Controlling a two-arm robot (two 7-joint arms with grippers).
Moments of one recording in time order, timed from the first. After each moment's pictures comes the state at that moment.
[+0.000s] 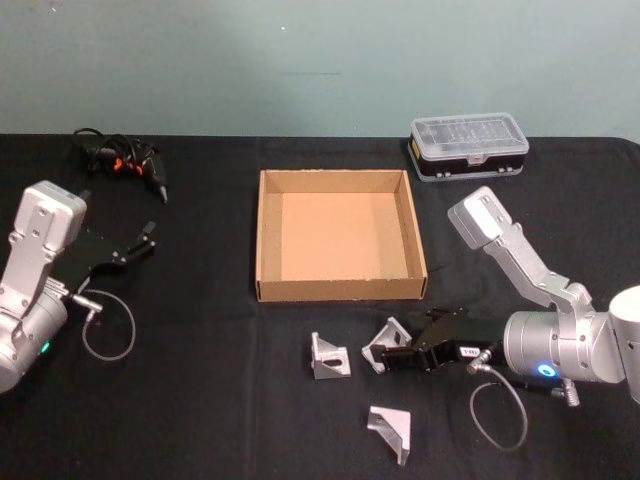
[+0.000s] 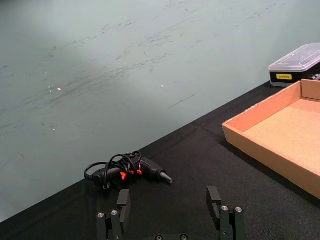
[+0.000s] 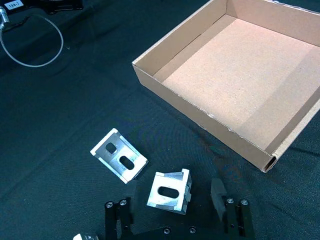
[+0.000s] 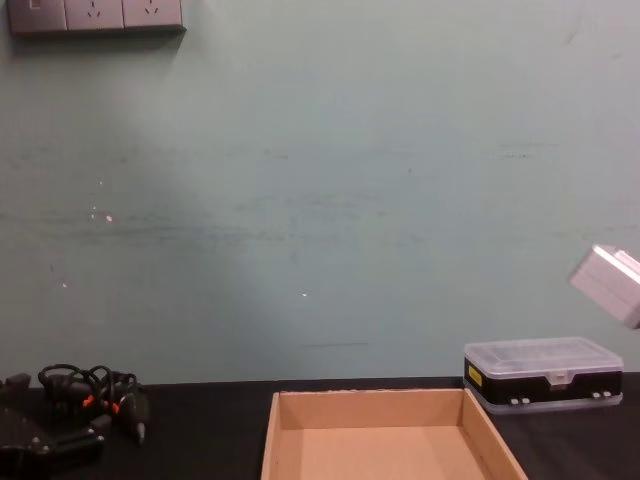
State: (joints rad) left arm -0.20 0.60 0.45 -1.41 -0.25 -0.12 0.03; right arm 0.33 0.66 -0.59 -1.63 0.59 0.61 0.40
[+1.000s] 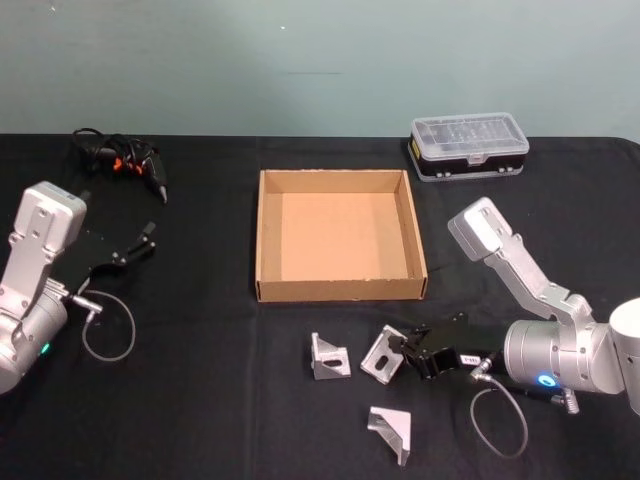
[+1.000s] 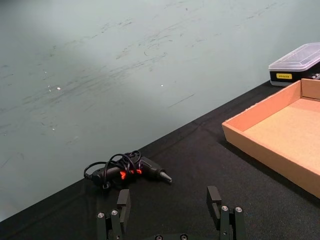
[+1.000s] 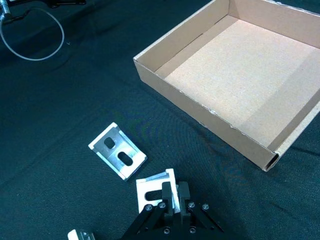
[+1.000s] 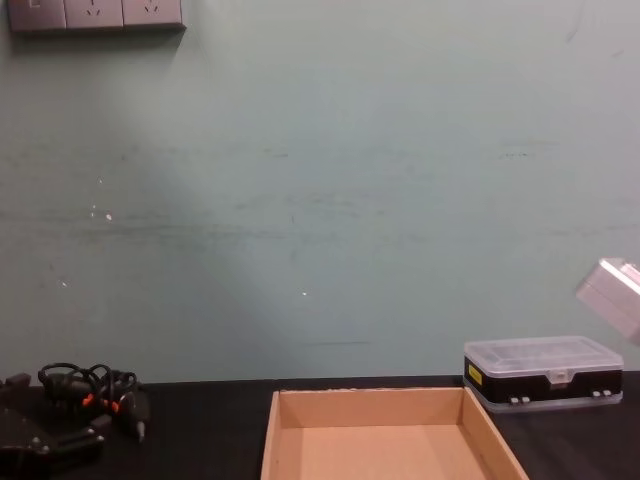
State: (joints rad) left arm -0.20 0.60 0.45 -1.41 -0.25 -0.12 0.03; right arm 0.30 0.65 -0.57 -1.63 0.53 0.56 0.42
